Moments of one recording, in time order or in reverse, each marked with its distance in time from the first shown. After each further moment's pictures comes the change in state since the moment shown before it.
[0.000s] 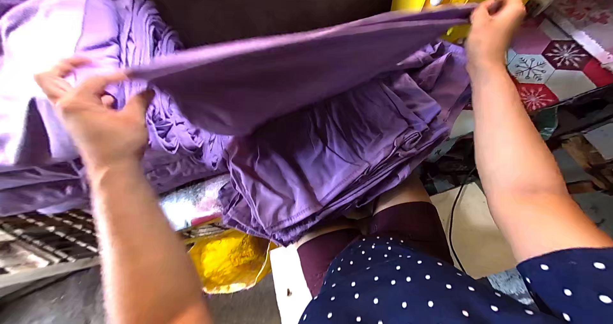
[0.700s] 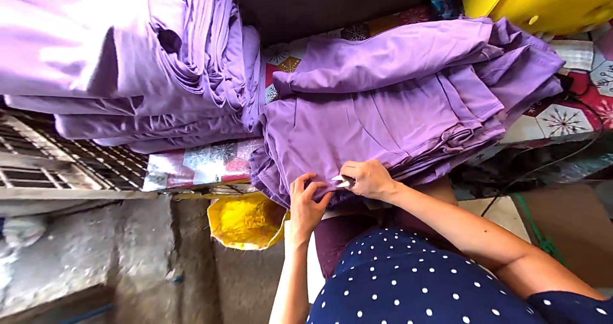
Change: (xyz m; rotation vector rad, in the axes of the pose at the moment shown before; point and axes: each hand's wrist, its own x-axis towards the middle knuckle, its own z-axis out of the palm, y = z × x) left_hand -0.267 0.092 0.138 -0.264 -0.176 -0.234; right_hand -0.329 -0.050 0.103 0.113 -1.066 -0.737
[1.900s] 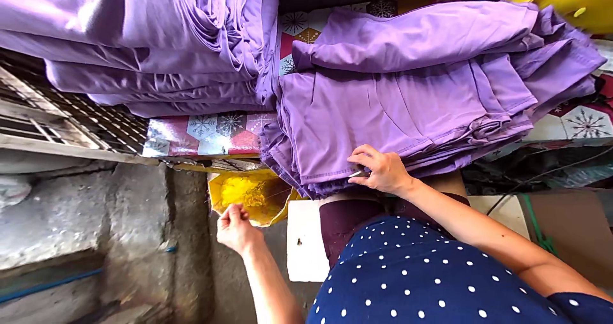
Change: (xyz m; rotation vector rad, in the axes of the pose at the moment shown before) left_hand -0.088 -0.094 -0.084 -0.523 0.970 -0.809; right_hand -0.010 -0.011 0.020 -0.058 0.085 -0.043
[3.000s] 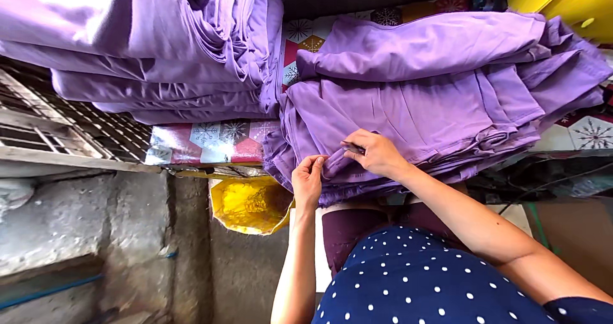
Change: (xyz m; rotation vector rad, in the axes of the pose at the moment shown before) left_hand -0.064 0.048 0.138 0.178 -0.817 0.119; right_hand 0.067 0.004 -0.019 0.181 -0.099 0.220
